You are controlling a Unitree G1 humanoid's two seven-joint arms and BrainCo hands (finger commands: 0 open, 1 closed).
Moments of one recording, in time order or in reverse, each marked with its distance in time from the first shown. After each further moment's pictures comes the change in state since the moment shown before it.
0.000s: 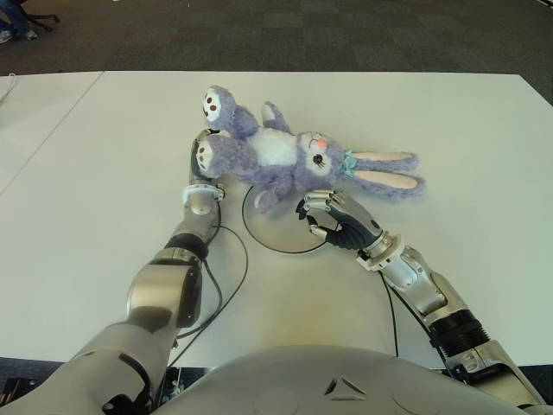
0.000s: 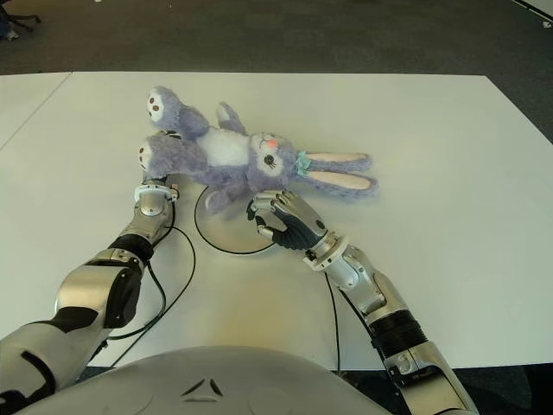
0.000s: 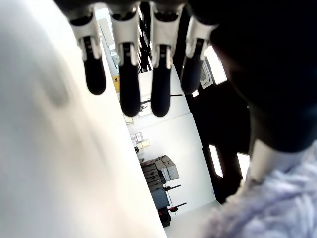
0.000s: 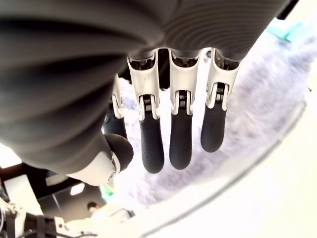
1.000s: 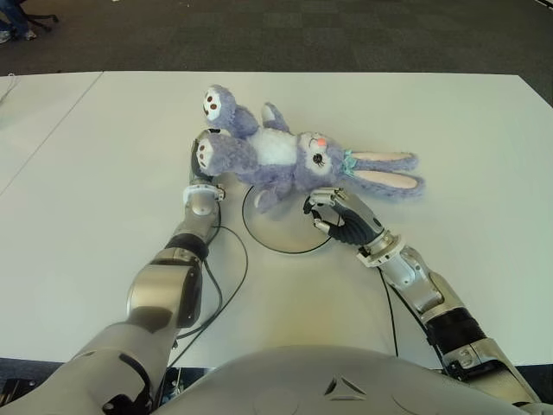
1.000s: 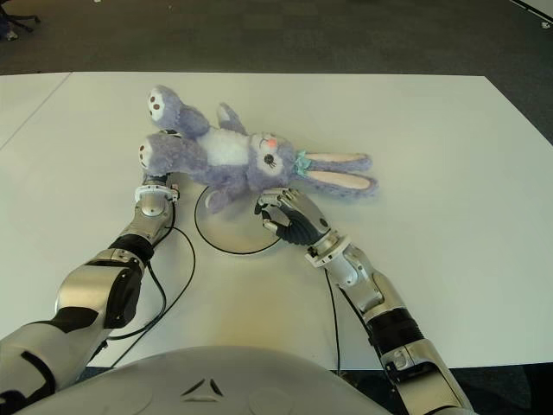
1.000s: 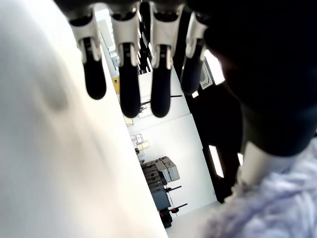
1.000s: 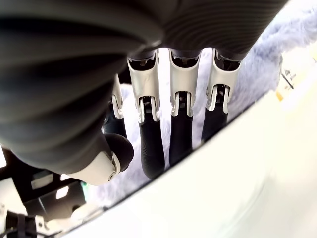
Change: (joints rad) left arm 0.001 -0.001 -0.006 0.000 0.010 0.003 0.019; right arm -0.037 0.032 -0.029 0.096 0.001 -0.023 -0.074
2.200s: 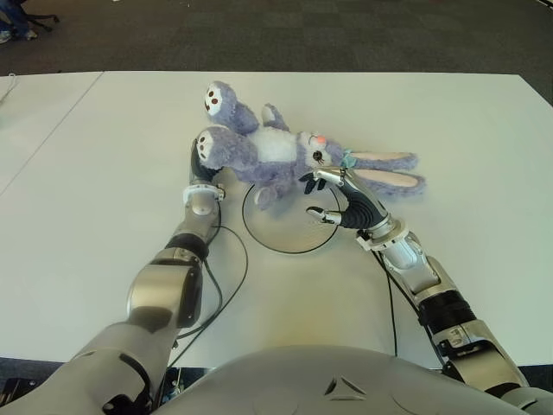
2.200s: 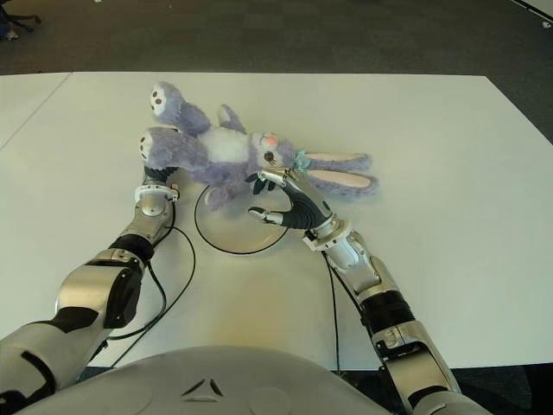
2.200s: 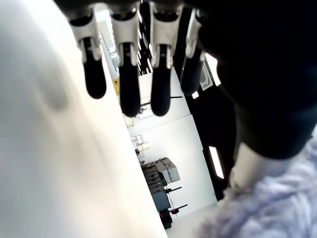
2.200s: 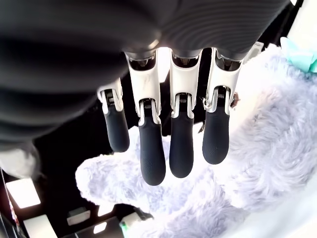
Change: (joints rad) left arm 0.000 -0.001 0.003 0.000 0.000 0.000 0.001; right arm -0.095 0.039 -0.036 0.067 0.140 -0.142 0.049
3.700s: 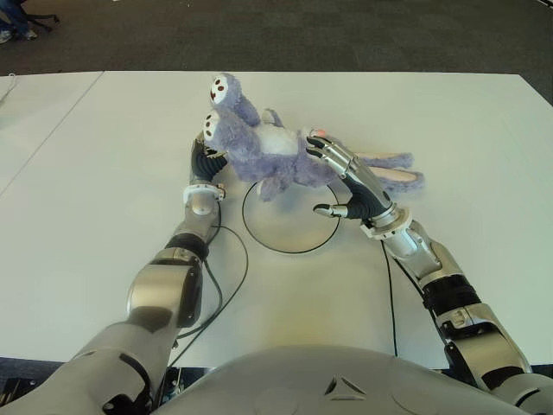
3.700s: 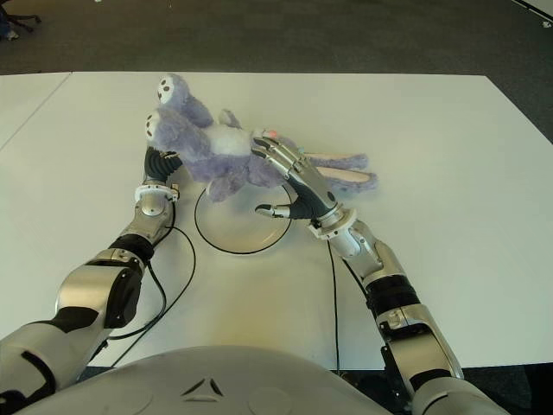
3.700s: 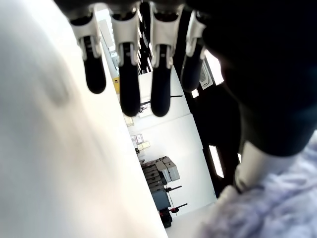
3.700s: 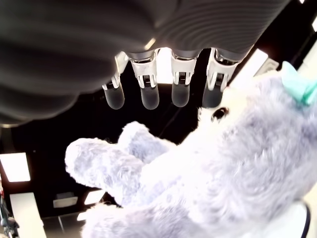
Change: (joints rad) left arm 0.000 0.000 0.001 0.000 0.000 0.000 -0.007; right arm -0.111 -0.035 -0.050 0.103 -0.230 -0.045 -0.197
